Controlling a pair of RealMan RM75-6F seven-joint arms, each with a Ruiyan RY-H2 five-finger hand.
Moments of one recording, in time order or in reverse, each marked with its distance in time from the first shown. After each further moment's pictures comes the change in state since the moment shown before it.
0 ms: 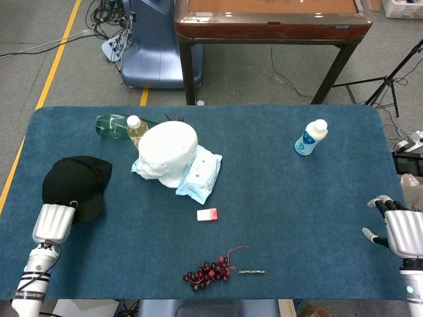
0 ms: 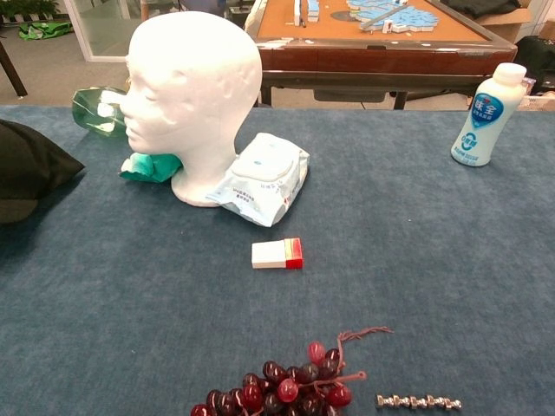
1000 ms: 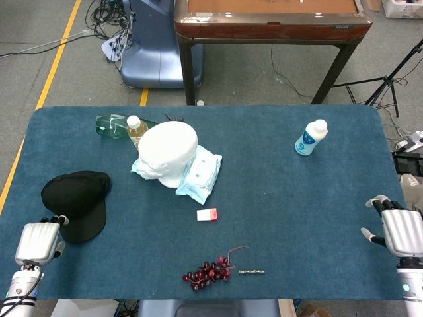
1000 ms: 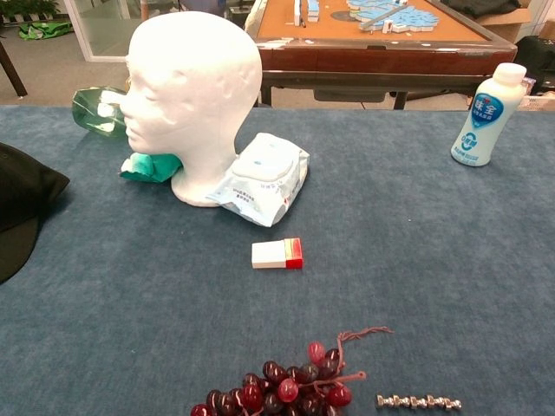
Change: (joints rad) left arm 0.093 0.110 0.076 -0.195 0.036 0.133 -0.219; right arm 0.009 -0.018 0.001 0.006 0.018 -0.016 -0.038
